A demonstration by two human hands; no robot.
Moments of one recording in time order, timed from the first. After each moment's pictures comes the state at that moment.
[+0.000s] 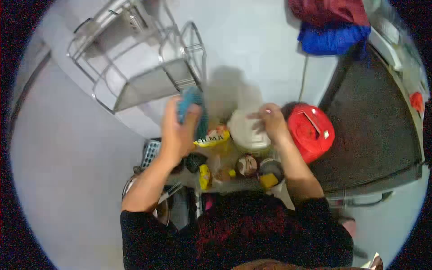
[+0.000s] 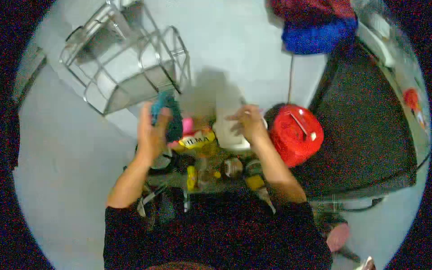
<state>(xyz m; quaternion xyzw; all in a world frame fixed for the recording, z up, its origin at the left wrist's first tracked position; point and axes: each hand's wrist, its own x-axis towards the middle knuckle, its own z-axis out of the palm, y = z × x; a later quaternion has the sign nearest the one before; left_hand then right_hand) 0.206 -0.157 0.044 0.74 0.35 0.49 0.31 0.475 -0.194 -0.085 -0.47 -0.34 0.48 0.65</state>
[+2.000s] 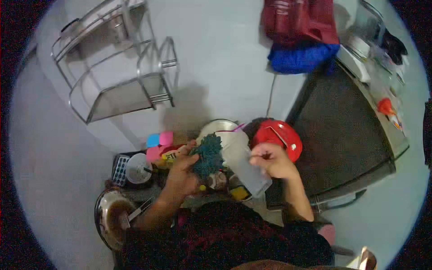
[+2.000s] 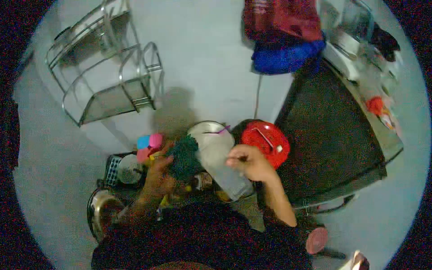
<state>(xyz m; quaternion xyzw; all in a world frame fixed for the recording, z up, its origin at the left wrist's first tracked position) 0.248 -0.203 -0.071 0.29 0.22 0.44 0.82 0.548 -0.309 -0.068 -0.56 -0.53 0.42 0.48</state>
